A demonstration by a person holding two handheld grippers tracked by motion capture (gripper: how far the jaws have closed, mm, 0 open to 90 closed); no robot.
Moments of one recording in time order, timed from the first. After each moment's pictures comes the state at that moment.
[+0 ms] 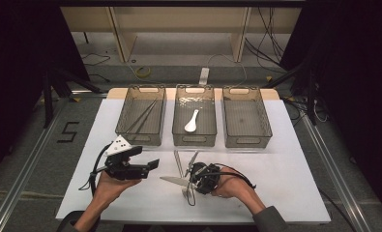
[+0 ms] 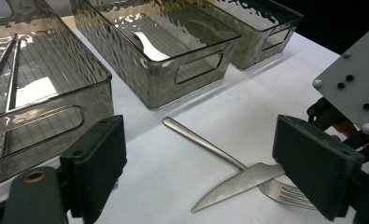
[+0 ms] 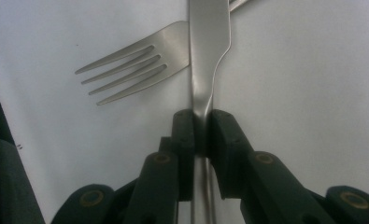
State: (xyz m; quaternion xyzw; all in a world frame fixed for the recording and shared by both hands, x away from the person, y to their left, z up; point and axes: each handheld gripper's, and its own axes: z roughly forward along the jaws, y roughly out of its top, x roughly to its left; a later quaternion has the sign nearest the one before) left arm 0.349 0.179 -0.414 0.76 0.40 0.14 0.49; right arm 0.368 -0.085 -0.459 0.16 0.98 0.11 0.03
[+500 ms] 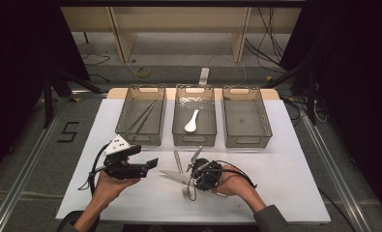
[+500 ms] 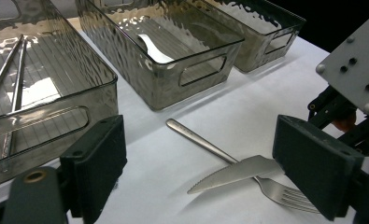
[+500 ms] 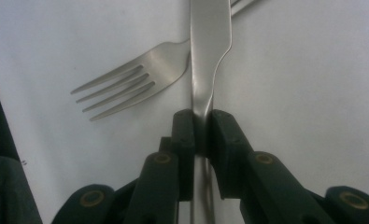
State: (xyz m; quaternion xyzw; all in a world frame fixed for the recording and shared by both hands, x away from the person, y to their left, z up) left arm 0.350 0.182 -0.413 0.76 0.40 0.15 0.50; right arm 0.376 -0.092 -0.454 0.18 0.97 0.15 0.02
